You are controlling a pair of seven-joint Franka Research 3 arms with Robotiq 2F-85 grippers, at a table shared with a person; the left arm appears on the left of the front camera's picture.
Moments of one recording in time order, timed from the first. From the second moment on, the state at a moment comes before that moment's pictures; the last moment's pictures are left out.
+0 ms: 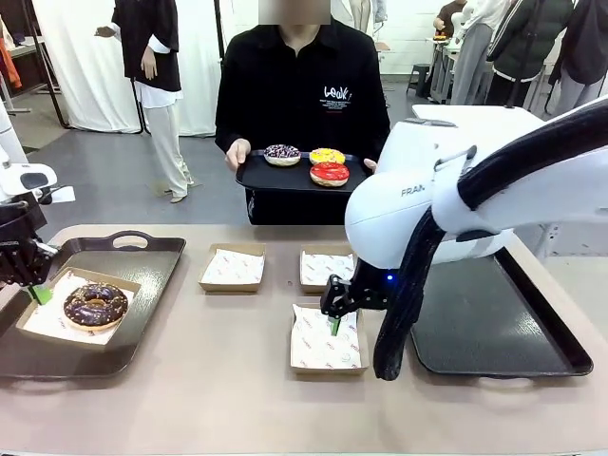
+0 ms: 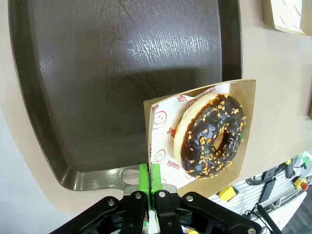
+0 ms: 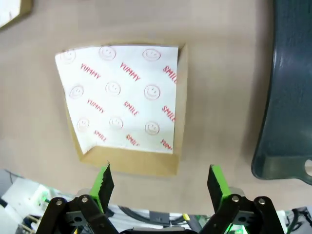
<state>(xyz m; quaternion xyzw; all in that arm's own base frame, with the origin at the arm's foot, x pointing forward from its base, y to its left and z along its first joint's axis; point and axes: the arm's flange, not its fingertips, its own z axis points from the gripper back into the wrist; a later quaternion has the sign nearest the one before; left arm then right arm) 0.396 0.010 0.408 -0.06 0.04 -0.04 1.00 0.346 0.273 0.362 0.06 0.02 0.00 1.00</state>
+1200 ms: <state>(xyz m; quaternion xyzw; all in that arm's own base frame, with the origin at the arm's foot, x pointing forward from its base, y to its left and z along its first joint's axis) 0.406 0.004 0.383 -0.05 0.05 -0.05 1.00 0.357 0.271 0.339 0.02 0.01 -0.05 1.00</state>
